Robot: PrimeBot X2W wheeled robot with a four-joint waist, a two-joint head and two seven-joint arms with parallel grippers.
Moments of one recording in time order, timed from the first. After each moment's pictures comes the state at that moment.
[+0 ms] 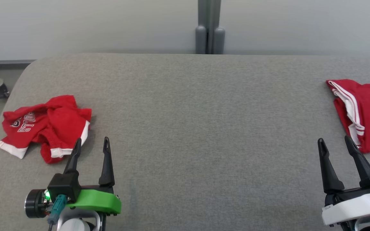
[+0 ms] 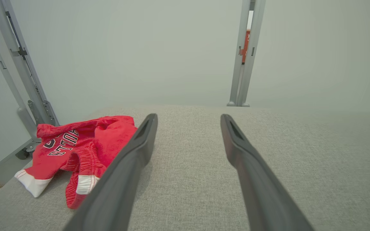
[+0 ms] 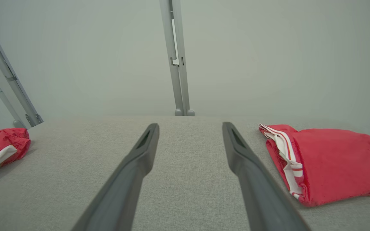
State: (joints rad) left arm -0.08 0.09 -0.14 0.19 -0.19 0.04 -0.26; right arm 0.16 -0.17 -0.05 -0.20 0.27 0.13 -0.10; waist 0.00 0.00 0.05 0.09
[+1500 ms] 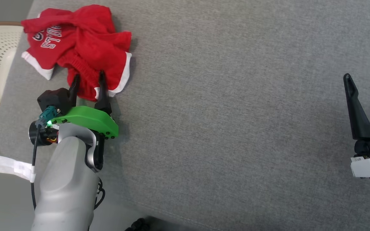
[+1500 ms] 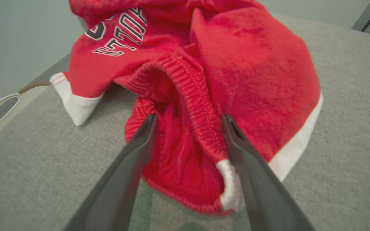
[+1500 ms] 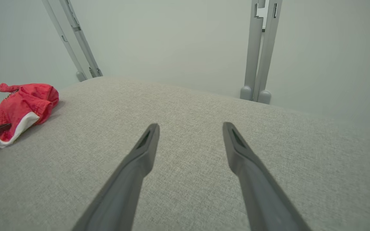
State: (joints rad) left arm -0.65 0.05 -0.13 0.76 -0.37 -0.03 -0.26; right arm -0.06 -0.36 -0.07 -0.40 0.28 0.13 0.03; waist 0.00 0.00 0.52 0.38
